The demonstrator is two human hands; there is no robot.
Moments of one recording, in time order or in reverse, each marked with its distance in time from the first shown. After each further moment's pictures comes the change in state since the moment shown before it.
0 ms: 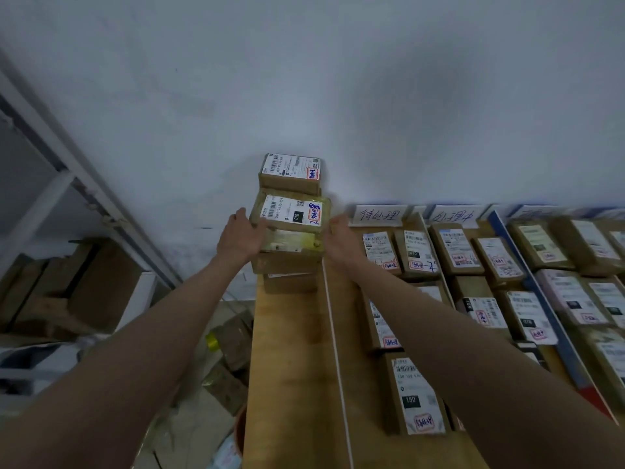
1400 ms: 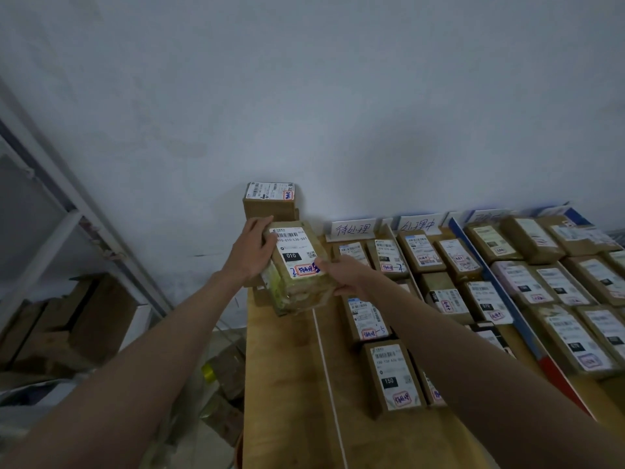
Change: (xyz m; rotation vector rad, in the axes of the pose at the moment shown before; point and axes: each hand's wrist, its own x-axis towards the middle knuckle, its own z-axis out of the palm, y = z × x) left_hand -0.077 0.039 -0.017 -0.069 -0.023 0.488; right_hand -0.106 0.007 -0.067 0.218 -0.264 0.279
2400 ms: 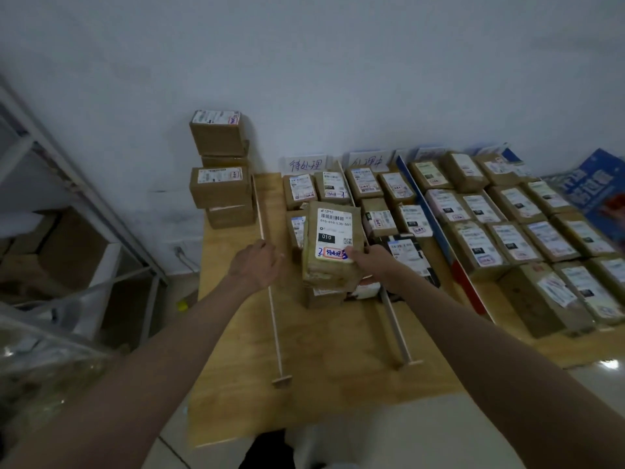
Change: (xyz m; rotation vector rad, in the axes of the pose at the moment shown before) left_hand -0.216 0.095 0.140 0.497 -0.353 -0.050; right_hand -0.156 0.215 -0.097 0.035 0.182 0.075
